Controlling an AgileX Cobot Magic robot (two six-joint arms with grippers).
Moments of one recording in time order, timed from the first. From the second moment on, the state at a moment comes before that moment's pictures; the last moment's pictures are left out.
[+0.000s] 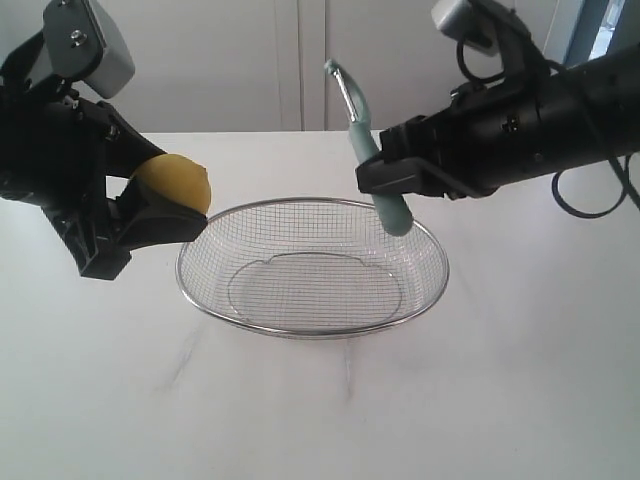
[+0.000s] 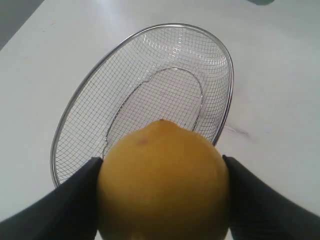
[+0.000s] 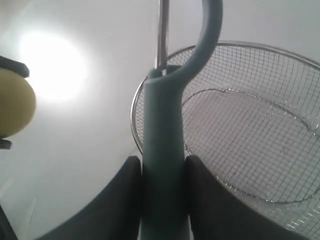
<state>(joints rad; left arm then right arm) -0.43 1.20 -0.96 -0.73 0.70 1.21 0.28 1.41 -1.02 1.01 0.76 -0.79</state>
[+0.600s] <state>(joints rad) -0.43 1.20 -0.96 -0.73 0.70 1.21 0.44 1.64 -1.02 1.16 0.82 -0.82</state>
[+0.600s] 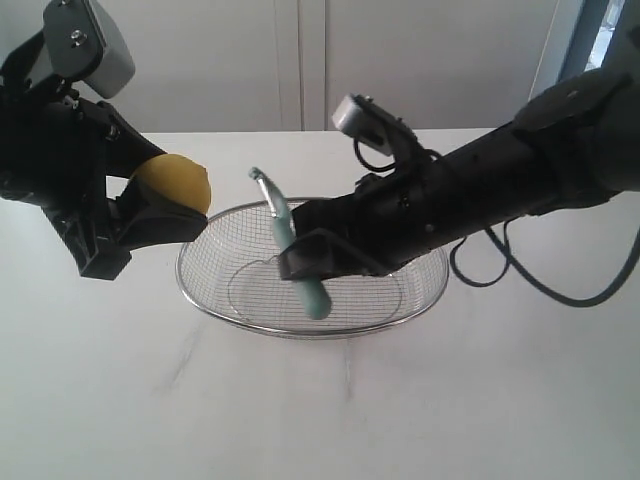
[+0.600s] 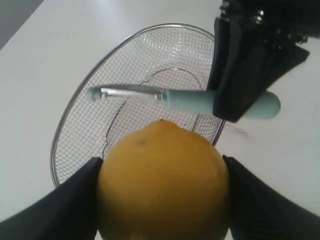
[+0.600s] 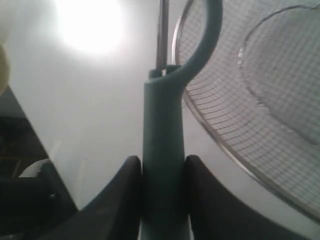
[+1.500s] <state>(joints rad) -0.43 1.20 -0.96 -0.73 0.70 1.21 0.50 1.63 -1.02 1.38 0.91 -0.97</state>
